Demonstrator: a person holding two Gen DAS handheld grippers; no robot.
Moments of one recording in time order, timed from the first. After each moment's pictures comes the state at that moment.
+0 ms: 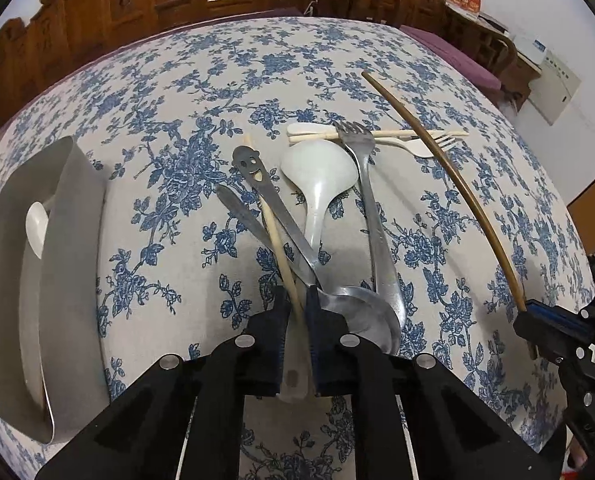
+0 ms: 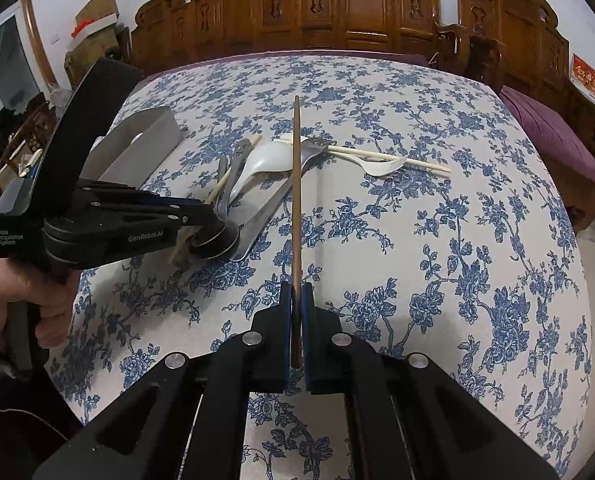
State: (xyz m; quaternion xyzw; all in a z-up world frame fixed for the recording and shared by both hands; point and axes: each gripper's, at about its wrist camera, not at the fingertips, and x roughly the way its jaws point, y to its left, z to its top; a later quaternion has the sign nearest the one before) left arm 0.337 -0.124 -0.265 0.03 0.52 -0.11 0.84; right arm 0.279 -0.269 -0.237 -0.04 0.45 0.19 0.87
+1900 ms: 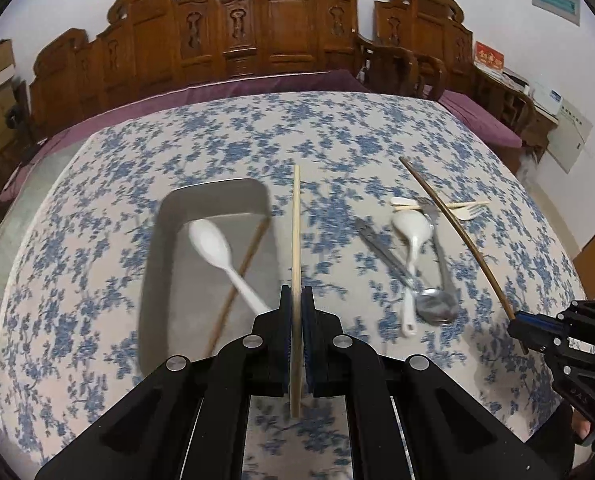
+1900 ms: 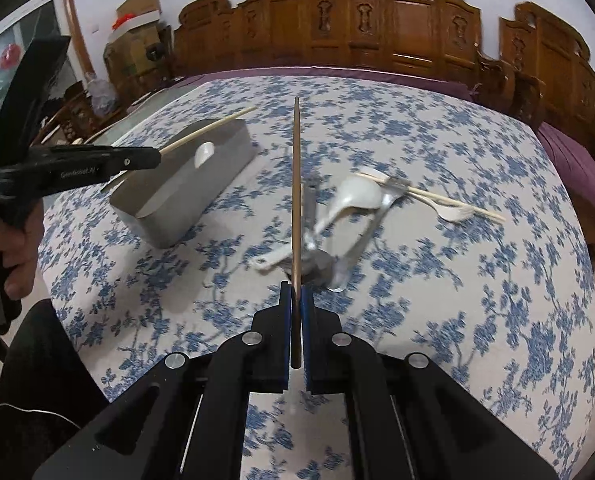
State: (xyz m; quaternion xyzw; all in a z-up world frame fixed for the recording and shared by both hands) left arm 0.280 -0.001 -0.174 0.01 0.44 -0.04 0.90; right arm 0.255 -0.205 -0.201 -0.06 0.42 0.26 0.87
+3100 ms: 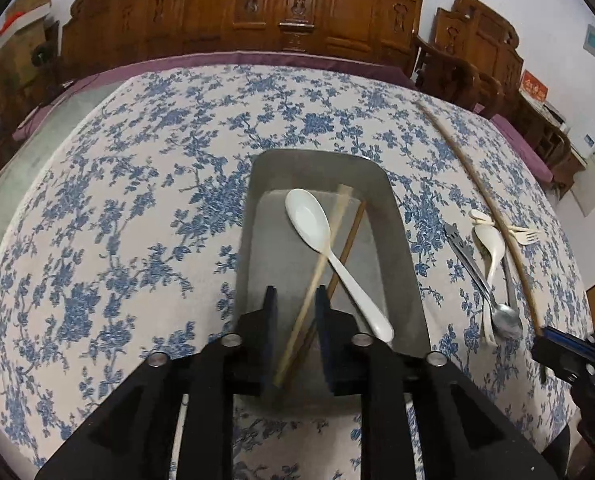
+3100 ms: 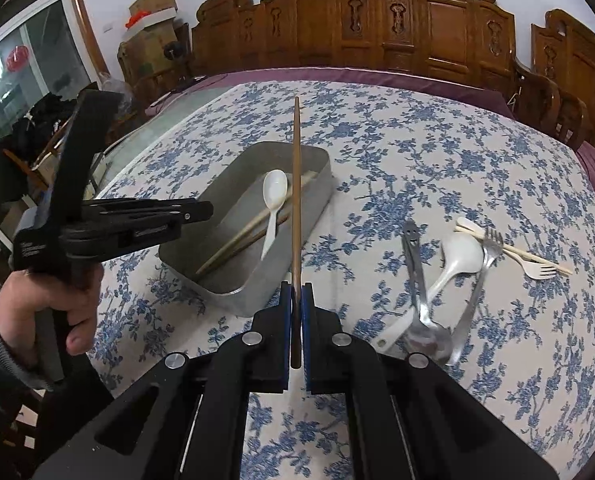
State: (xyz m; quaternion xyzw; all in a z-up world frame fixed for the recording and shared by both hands) left arm 0.299 0.093 -0.204 -0.06 0.46 -0.01 0.88; right arm 0.281 -0.091 -0.180 -0.04 0.44 0.28 0.85
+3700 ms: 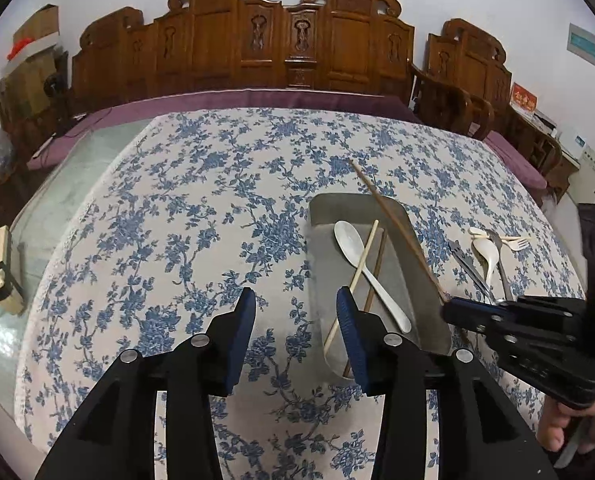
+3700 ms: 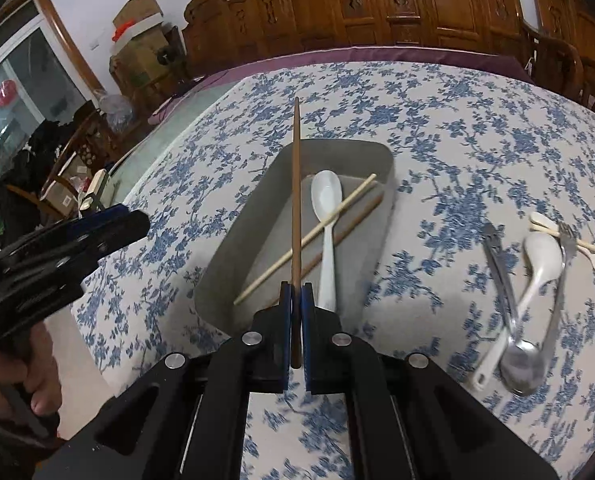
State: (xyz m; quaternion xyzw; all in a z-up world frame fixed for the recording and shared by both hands) left arm 0.258 0.142 -0.154 -0.03 0.41 0.00 0.91; right arm 0.315 -0.019 -0.196 0.02 0.47 0.29 0.83
